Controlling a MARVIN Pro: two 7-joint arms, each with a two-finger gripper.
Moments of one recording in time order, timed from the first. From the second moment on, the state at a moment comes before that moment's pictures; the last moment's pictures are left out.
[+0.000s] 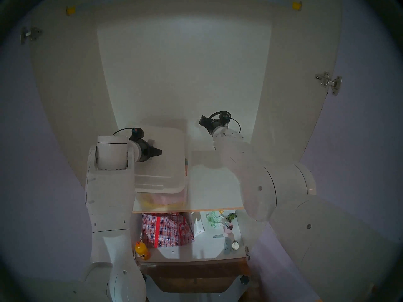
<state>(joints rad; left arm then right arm) 1.12 -1.80 -1.76 -1.65 0.64 0.97 -0.58 -0.40 -1.64 1.50 -0.18 0.46 -0.14 0.18</state>
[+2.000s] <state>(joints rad) 0.85 -1.90 -2.06 -1.26 0.74 0.88 -0.60 -0.38 -1.64 1.50 -0.15 0.46 -0.15 0.18</state>
